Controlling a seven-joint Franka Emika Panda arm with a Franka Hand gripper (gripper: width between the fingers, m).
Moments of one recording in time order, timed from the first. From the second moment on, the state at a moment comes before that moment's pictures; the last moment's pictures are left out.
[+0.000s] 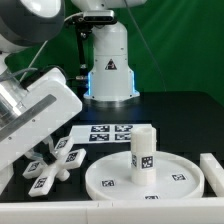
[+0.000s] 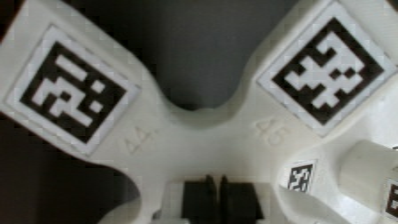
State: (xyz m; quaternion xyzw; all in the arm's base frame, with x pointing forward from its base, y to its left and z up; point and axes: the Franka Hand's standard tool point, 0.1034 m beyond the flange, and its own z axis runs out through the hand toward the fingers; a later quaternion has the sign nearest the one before) arm 0.547 -0.134 0.036 -0.95 -0.13 0.02 0.27
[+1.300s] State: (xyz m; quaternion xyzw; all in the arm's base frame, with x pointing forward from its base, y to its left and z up) arm 0.546 -0.122 0.043 -0.96 -0.13 0.03 0.26
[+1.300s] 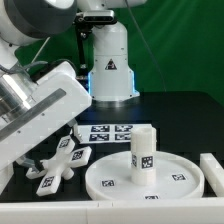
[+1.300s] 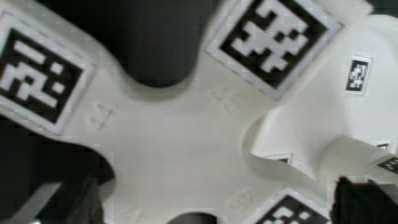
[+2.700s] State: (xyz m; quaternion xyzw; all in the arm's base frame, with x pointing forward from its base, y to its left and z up) arm 0.547 -0.119 0.024 -0.97 -0.13 0.00 0.21
